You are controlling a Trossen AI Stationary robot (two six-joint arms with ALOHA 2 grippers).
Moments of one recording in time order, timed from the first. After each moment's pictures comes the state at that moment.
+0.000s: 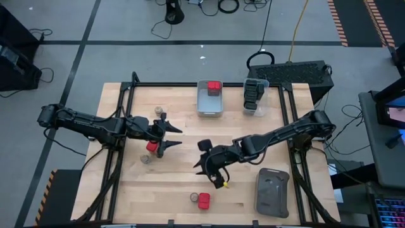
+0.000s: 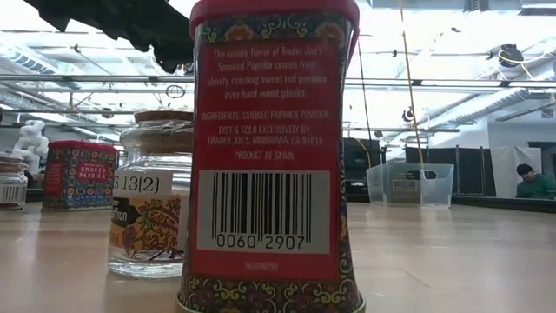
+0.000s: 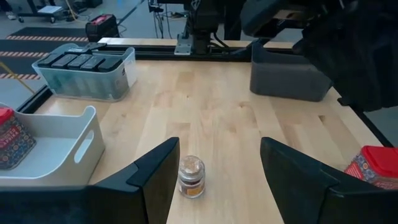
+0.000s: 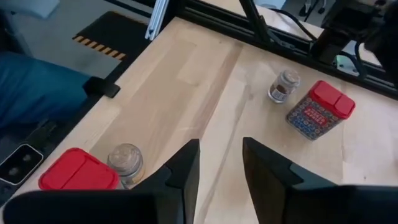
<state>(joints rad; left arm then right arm) -0.10 0.98 0.55 0.12 -0.07 -0.05 0.30 1.75 1.38 -0.21 0.00 -0.14</state>
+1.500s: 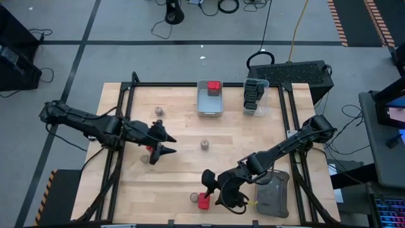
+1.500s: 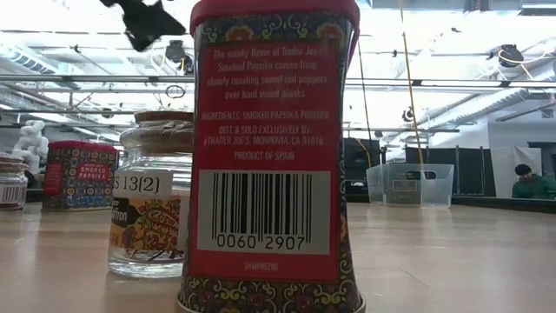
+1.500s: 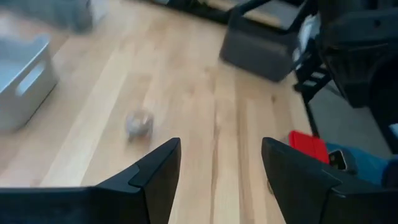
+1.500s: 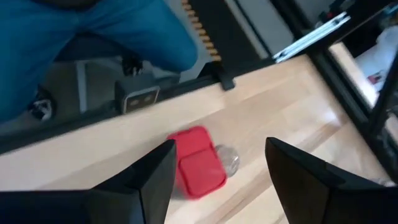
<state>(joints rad) -0.24 0.98 0.80 -0.35 -0.09 -0.40 0.49 1.78 1.38 -0.28 -0.15 -0.63</state>
